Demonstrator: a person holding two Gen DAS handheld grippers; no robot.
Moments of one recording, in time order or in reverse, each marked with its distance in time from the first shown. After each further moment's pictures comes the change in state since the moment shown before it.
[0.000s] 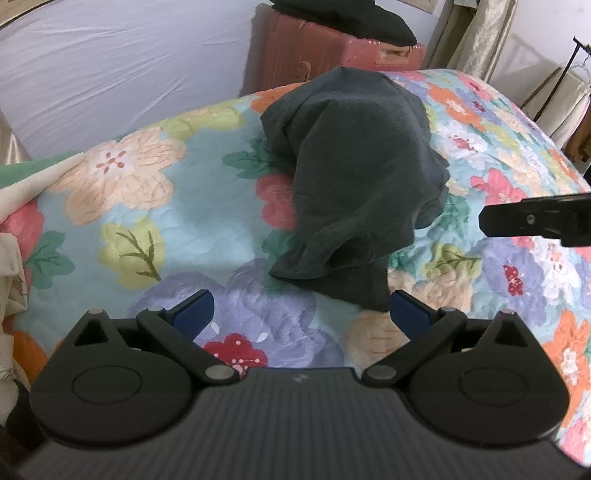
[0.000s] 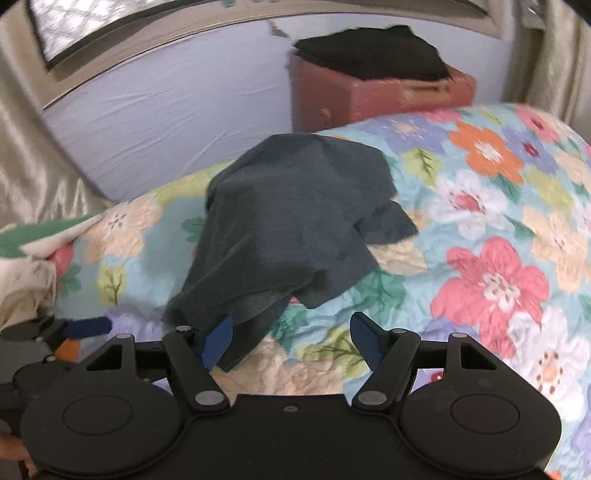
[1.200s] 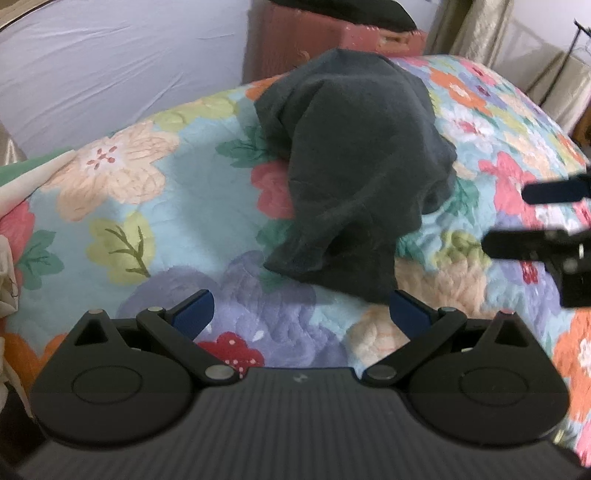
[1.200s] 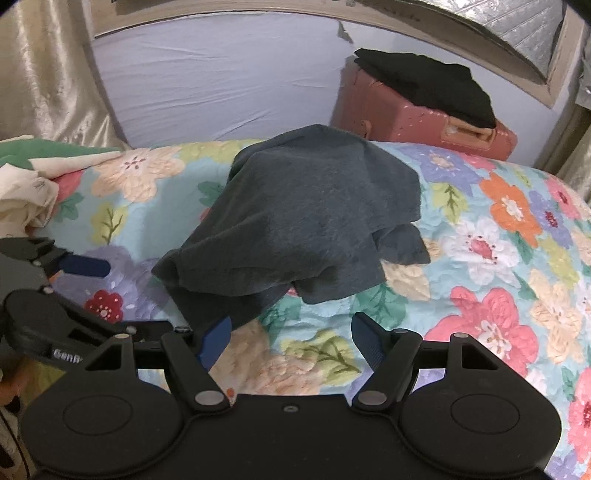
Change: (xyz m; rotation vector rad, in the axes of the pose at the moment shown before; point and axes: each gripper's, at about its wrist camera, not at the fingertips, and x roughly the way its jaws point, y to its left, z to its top) left arm 0.014 -0.002 -0.003 -0.021 -0.002 0.003; right arm 0.012 0.012 -0.013 -0.287 -0.001 -0.026
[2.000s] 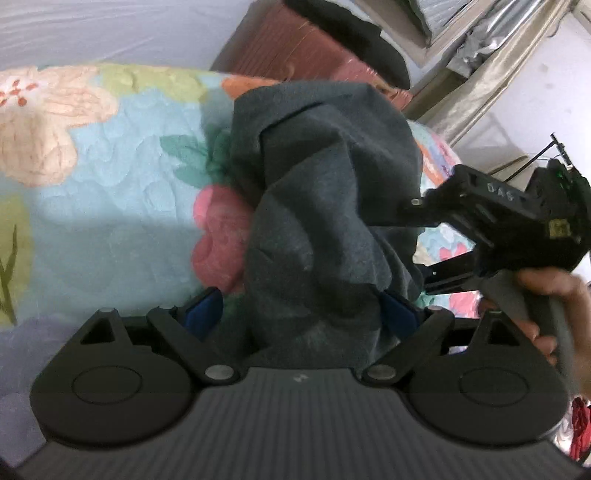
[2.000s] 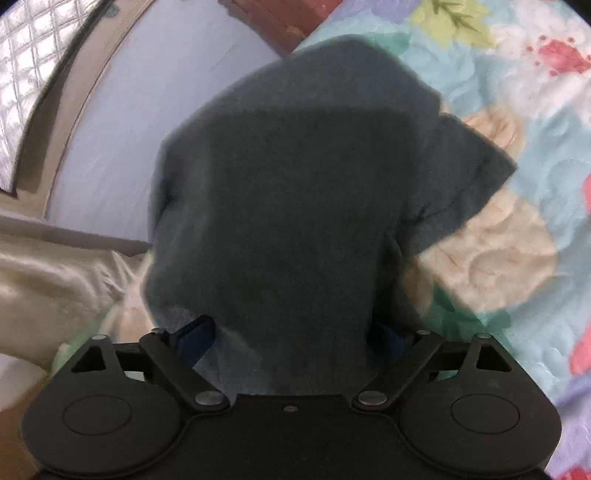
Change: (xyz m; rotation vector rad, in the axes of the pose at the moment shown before) left arm 0.087 0.032 0.029 -0.260 -0.066 -0.330; right arm 0.157 -0.095 0.036 0.683 0.087 0.458
